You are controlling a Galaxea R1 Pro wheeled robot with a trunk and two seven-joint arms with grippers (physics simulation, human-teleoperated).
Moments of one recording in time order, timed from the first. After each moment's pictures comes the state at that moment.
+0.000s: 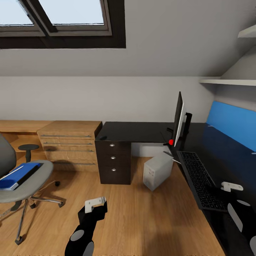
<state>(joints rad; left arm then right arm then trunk) -0.06 -0.08 -0.29 -1.52 0.26 0.38 0.47 -0.56 -0.38 -0.22 -0.65 -0.16 0.14 0.10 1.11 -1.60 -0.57</state>
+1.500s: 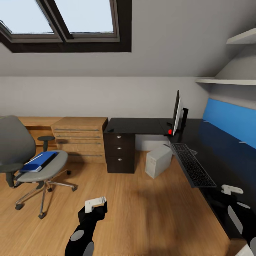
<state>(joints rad) -0.06 -0.08 -0.29 -1.52 0.26 0.38 0.47 -0.56 -0.38 -0.22 -0.61 -0.16 0.14 0.10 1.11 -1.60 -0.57</state>
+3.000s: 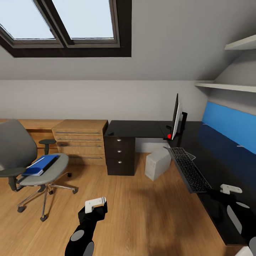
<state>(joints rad) -0.06 -0.08 -0.29 -1.51 0.26 0.38 0.47 -0.56 -0.37 -0.22 -0.62 -0.16 0.13 0.10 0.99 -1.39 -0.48</state>
